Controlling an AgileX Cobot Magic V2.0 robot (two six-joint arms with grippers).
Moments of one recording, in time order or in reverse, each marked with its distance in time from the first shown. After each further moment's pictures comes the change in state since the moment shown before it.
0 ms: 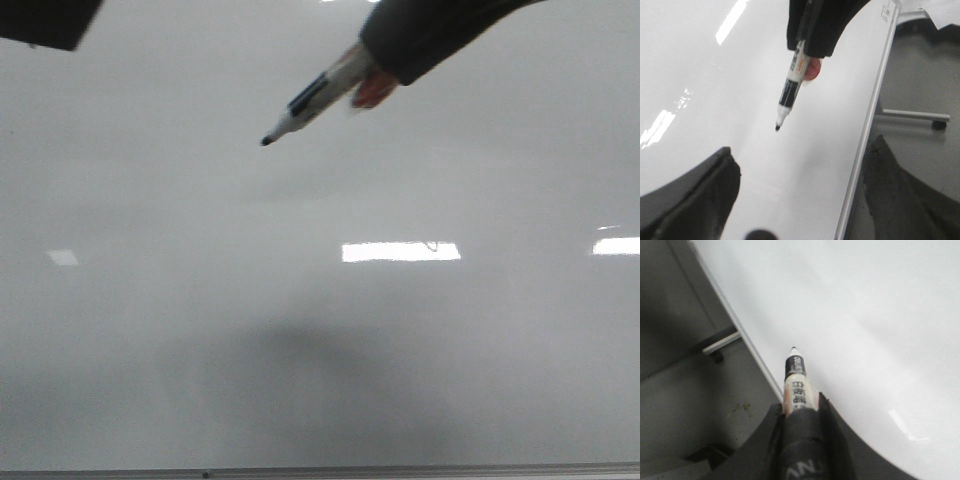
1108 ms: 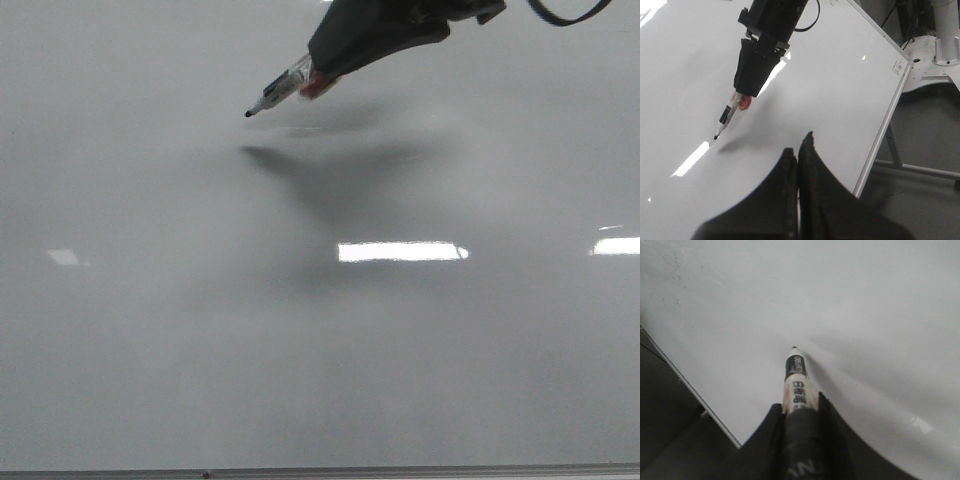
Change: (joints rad) left arm 0.000 -0.415 0.251 -0.101 -0.057 -0.007; right arm -0.045 0.388 -0.256 0.226 -0.120 -0.008
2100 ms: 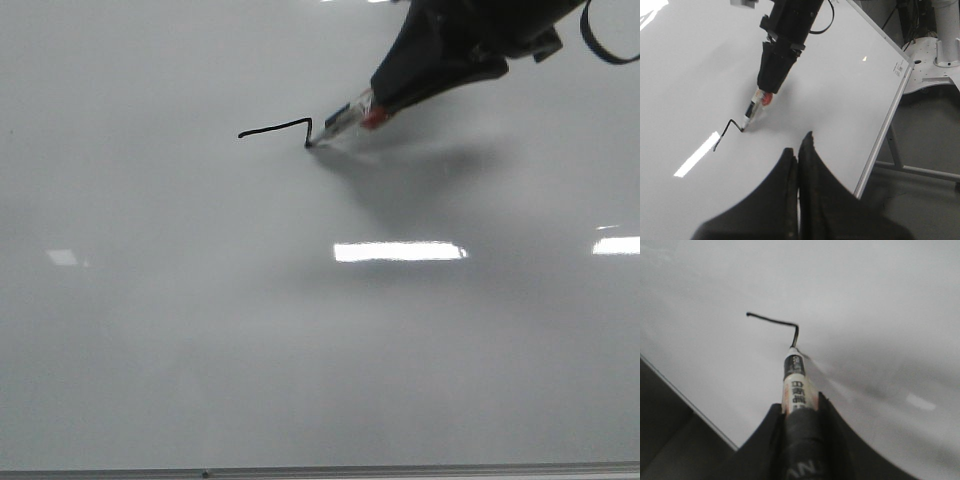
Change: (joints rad) left arm 0.000 0.000 0.000 -0.003 -0.006 0.000; right arm -0.117 -0.012 0.106 0.037 0.027 -0.053
